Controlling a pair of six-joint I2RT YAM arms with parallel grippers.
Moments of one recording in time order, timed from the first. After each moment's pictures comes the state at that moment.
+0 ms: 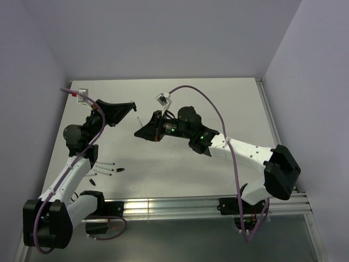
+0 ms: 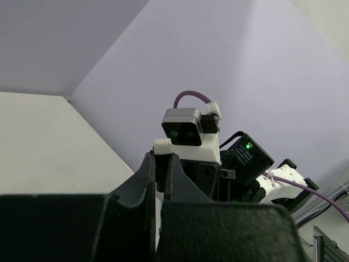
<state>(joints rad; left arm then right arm) -0.10 1.01 0.56 1.01 0.71 -1.23 0.91 1.45 1.04 0.37 -0.42 0.77</state>
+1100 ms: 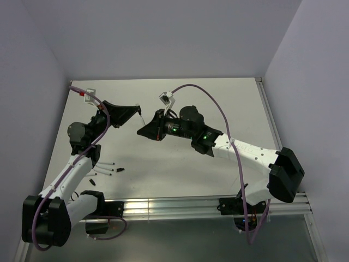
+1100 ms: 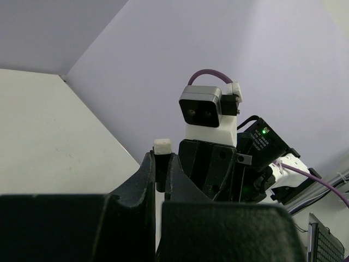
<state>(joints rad) -0.15 1.03 0.56 0.97 0.74 -1.20 0.91 1.41 1.05 0.30 -0.35 0.71</state>
